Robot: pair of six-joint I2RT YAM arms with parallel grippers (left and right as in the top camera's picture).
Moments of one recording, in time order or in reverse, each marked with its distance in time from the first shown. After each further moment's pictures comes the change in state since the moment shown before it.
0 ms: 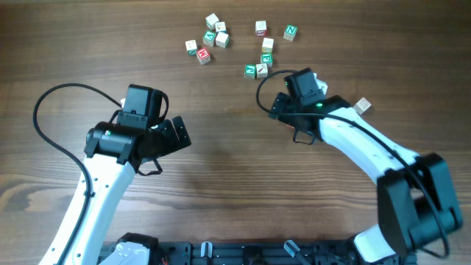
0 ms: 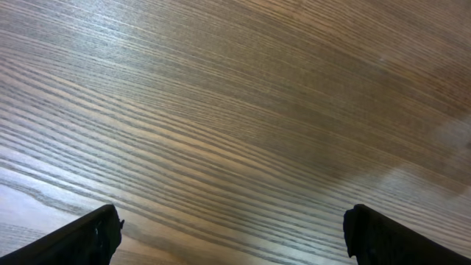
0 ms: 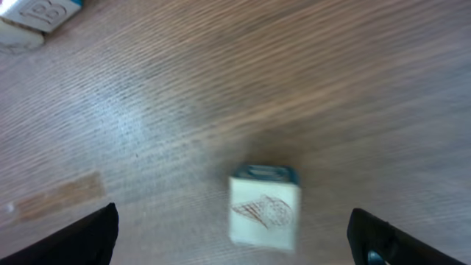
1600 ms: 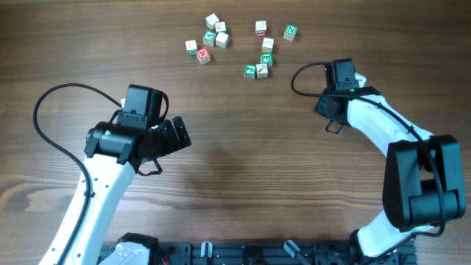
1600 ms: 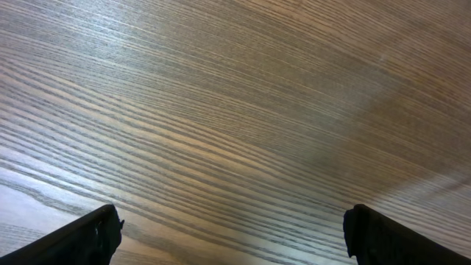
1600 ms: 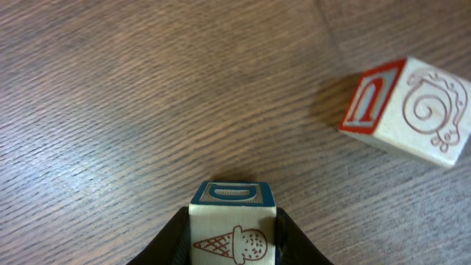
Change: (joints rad) left arm 0.000 0.000 0.000 0.000 0.000 0.000; right arm -0.274 0.078 0.013 0.012 0.132 -0.224
